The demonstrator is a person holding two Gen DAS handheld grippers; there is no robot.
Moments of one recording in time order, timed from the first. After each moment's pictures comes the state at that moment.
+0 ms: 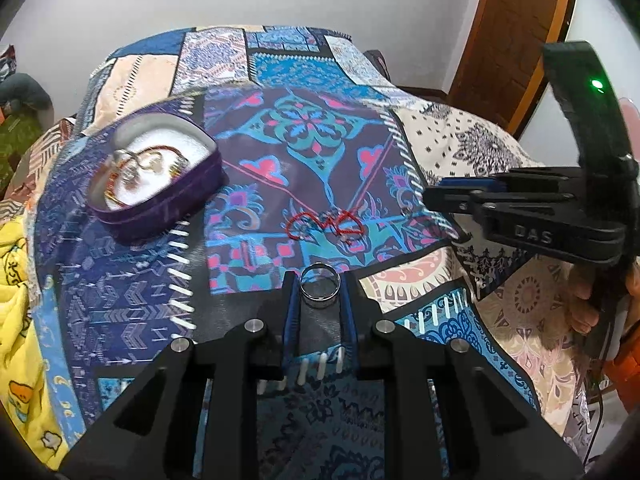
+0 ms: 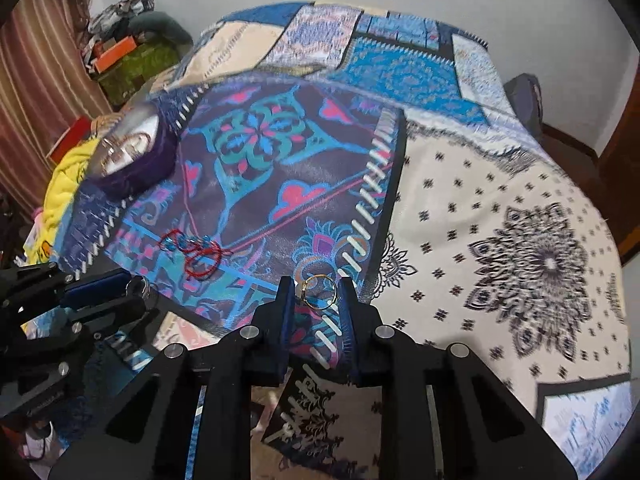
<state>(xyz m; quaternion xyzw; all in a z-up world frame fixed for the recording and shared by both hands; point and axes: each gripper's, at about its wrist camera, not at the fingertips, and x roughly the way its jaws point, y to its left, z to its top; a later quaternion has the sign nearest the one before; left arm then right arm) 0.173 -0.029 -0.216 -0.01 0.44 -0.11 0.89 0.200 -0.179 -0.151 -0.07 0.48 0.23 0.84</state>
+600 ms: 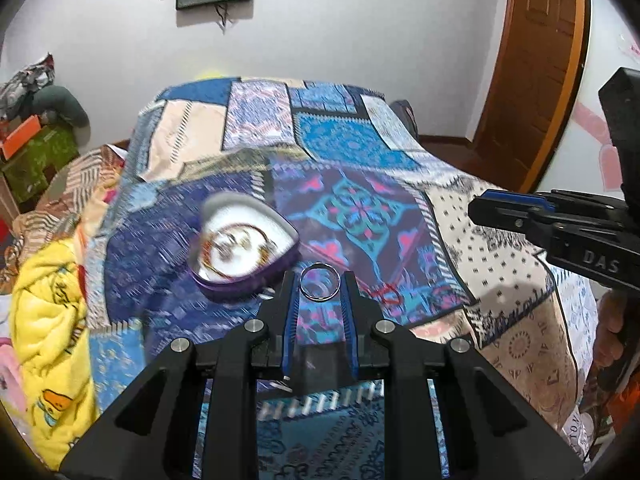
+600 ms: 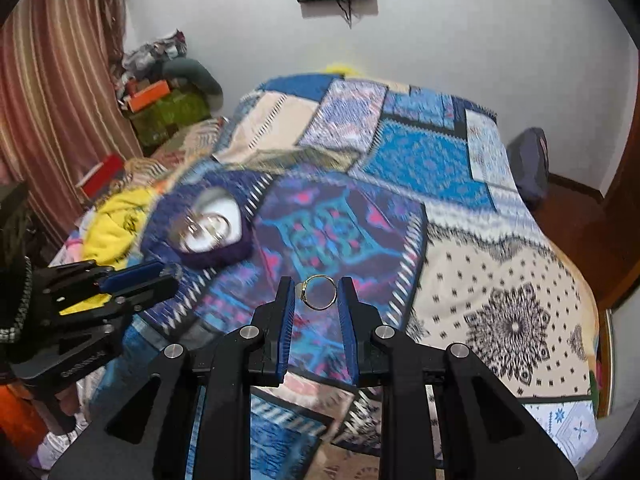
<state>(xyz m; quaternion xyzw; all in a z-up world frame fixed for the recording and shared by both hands) 0.165 0.011 -0.148 -0.02 0.37 -0.05 0.93 0.182 -0.150 -0.075 -0.05 0.39 0.27 0.88</state>
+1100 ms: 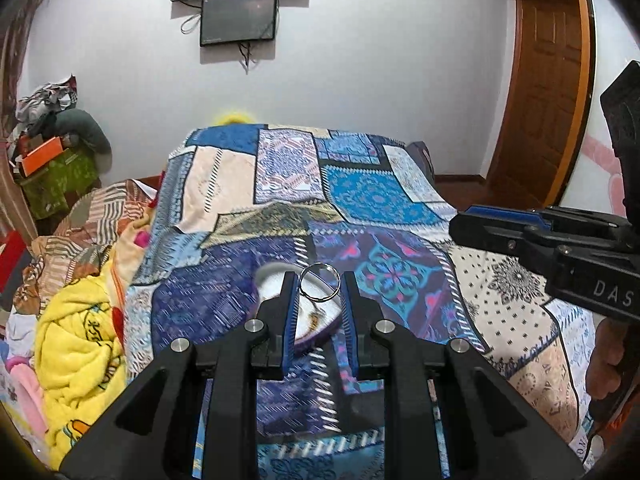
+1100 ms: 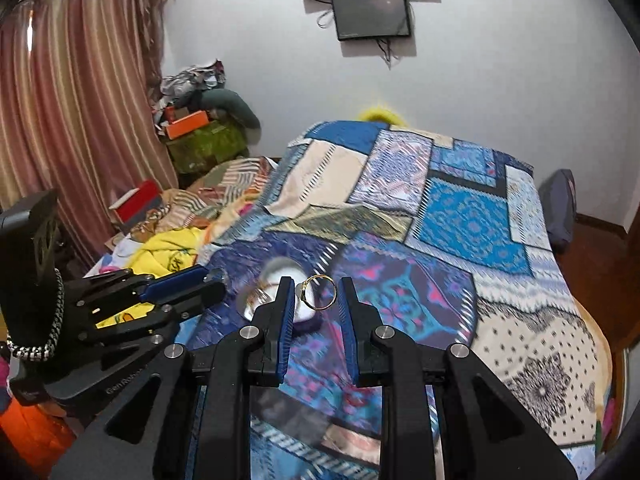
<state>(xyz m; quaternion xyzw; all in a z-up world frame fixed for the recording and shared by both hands) 0.170 0.048 -0.103 -0.02 0.30 -0.02 0.95 0.185 -0.098 -0.036 -0.04 0.33 0.33 0.88</state>
